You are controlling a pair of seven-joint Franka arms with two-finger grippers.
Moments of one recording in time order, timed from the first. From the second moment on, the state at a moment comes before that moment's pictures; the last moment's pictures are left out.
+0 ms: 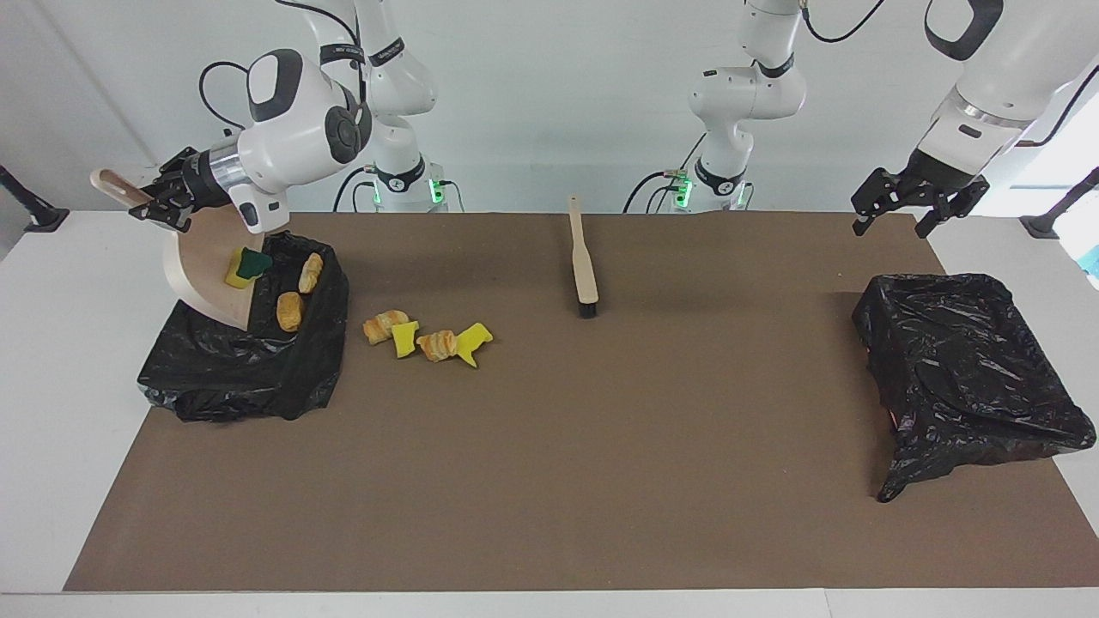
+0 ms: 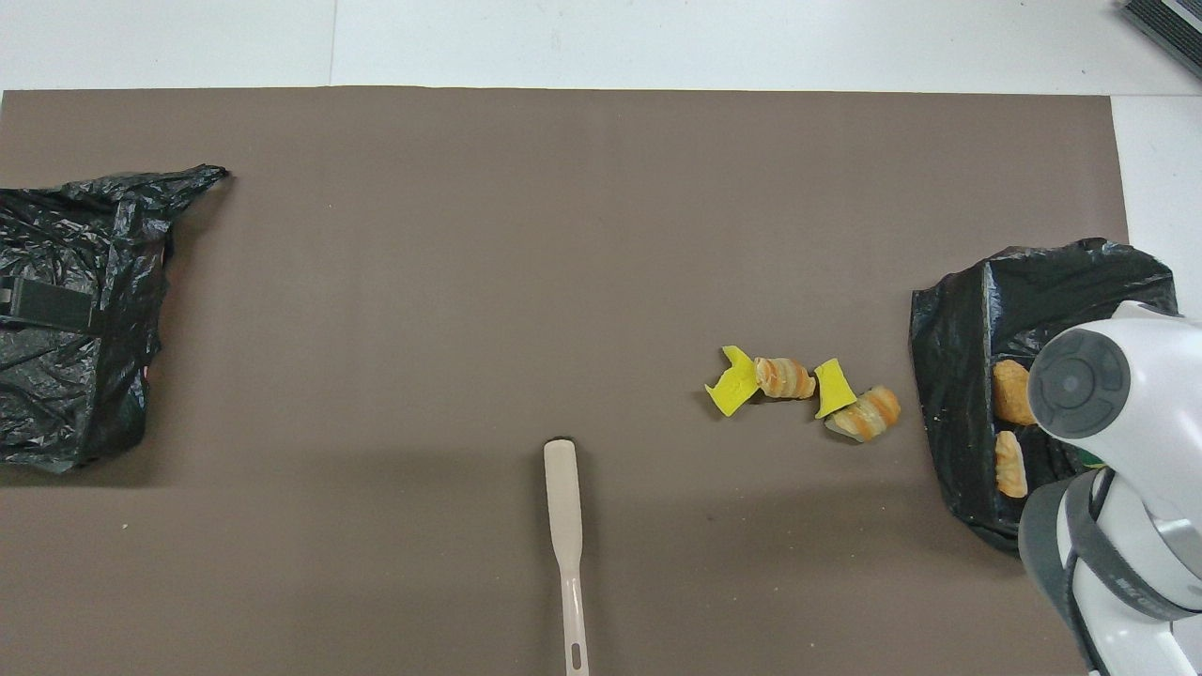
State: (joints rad) left arm -0.06 -0.04 0.06 -1.60 -0.02 1.57 0.10; right arm -0.04 -0.19 0.08 -2.17 -1.25 1.68 -1.36
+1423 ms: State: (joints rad) left arm -0.06 -0.04 0.07 -1.61 -0.02 1.56 0.12; right arm 0.02 -0.20 0.14 -1.84 -0.30 1.44 -0.49
